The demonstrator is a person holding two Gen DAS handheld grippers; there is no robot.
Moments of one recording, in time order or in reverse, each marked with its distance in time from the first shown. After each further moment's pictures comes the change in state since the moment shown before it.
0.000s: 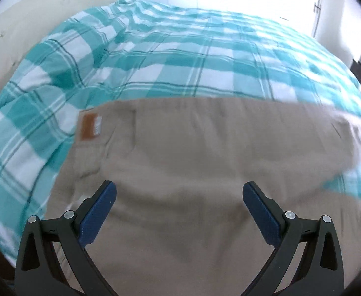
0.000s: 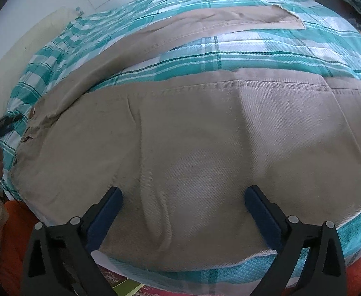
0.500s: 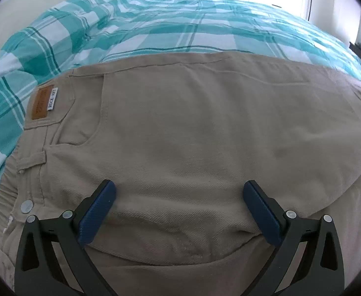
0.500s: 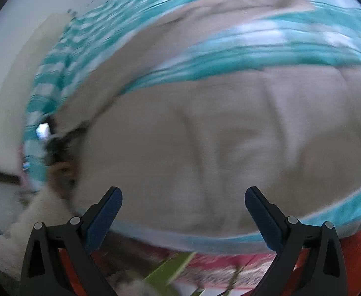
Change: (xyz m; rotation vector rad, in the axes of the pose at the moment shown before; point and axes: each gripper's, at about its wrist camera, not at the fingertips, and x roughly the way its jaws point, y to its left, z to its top) left arm 0.083 -0.007 -0.038 0.076 0.000 0.000; right arm -0.040 0.043 0.047 0.121 0.196 0.173
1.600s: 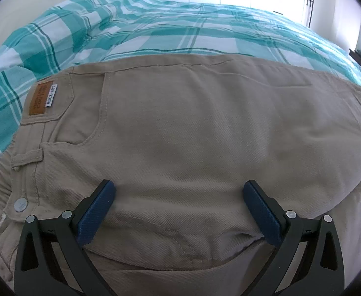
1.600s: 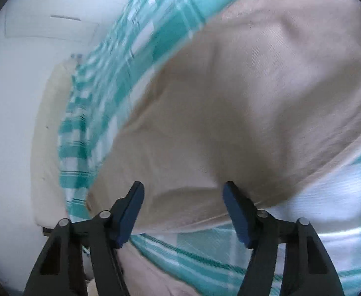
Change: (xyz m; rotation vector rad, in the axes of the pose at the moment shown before) left arm 0.004 0.000 -0.005 -0.027 -0.029 -0.015; right arm 0.091 -0.119 0.256 0.204 -0.048 0.319
